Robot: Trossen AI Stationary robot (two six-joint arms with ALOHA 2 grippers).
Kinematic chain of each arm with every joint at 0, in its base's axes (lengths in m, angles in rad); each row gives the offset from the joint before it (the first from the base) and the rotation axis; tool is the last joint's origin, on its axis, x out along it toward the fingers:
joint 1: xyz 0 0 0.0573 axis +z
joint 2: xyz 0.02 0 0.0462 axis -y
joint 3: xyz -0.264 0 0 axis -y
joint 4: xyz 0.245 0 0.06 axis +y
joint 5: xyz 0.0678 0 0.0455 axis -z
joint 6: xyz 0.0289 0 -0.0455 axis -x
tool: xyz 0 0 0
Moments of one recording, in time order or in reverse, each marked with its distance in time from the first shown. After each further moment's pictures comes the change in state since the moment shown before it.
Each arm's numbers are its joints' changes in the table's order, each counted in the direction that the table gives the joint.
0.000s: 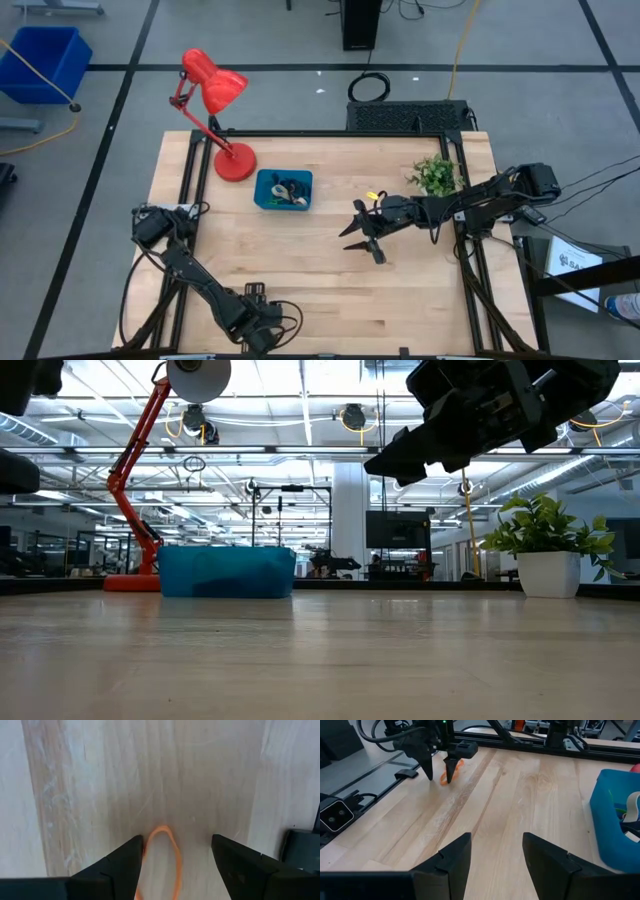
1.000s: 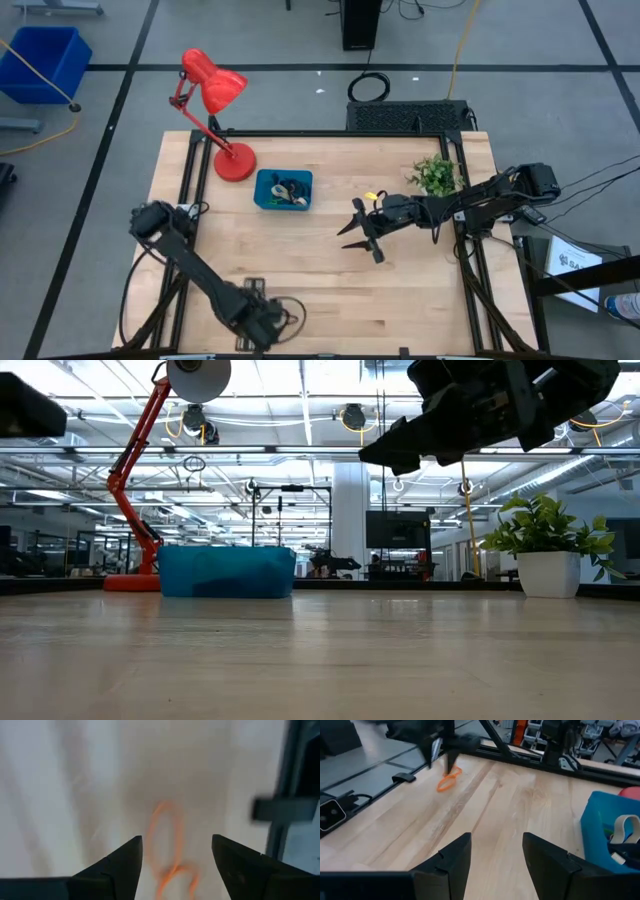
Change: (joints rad) left arm 0.050 0.089 0.105 0.202 0.074 -0.120; right arm -0.002 0.000 0.000 -0.052 0.002 0.082
